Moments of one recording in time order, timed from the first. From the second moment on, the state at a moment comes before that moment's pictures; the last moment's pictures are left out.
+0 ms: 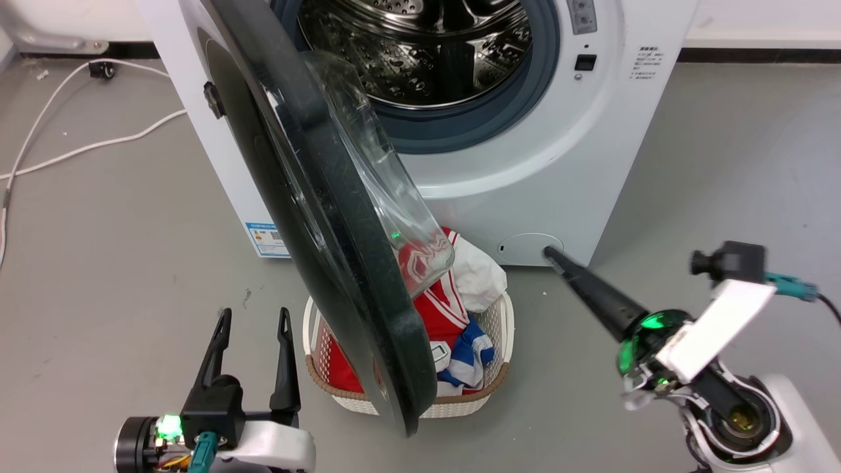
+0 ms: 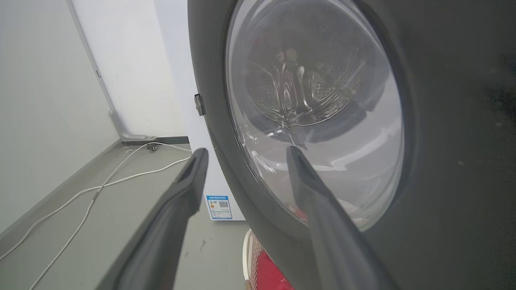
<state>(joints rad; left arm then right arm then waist) 0.00 0.06 -0.08 0.06 -0.02 0.09 -0.26 -0.25 -0.17 0.25 0.02 1.55 0.13 0.47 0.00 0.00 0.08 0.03</state>
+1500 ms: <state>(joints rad) 0.08 0.06 -0.06 0.06 -0.02 0.08 -0.26 0.16 -0.05 -0.03 -0.05 0.13 0.13 -0.26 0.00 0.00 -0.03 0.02</state>
